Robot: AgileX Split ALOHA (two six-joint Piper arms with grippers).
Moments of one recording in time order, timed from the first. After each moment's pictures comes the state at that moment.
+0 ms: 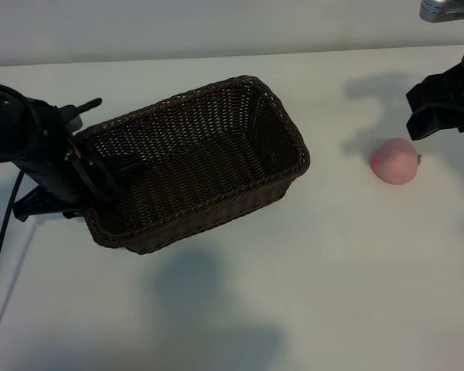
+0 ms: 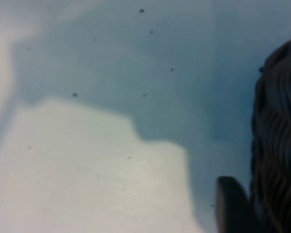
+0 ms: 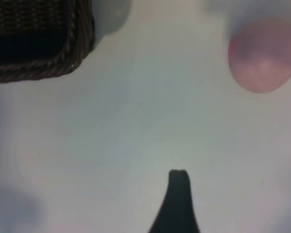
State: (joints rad) left arm -0.27 1.77 -0.91 0.01 0.51 -0.69; right arm 0.09 1.52 -1.25 0.26 1.09 -0.19
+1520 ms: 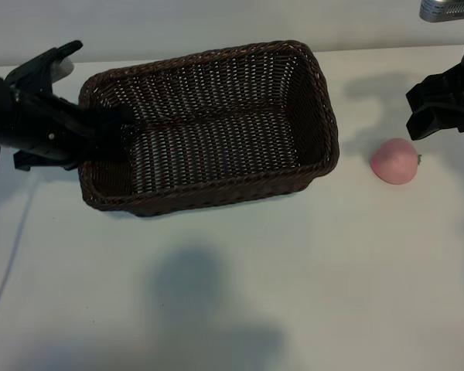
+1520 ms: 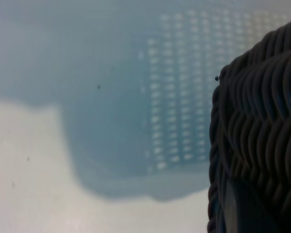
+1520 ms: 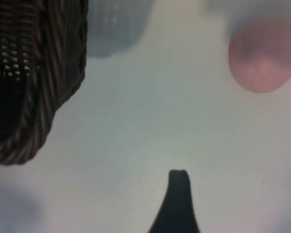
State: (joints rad) left arm -0.13 1.66 -0.99 -0.55 0.53 0.07; right arm 0.09 1.52 -1.25 0.26 1.09 -0.19
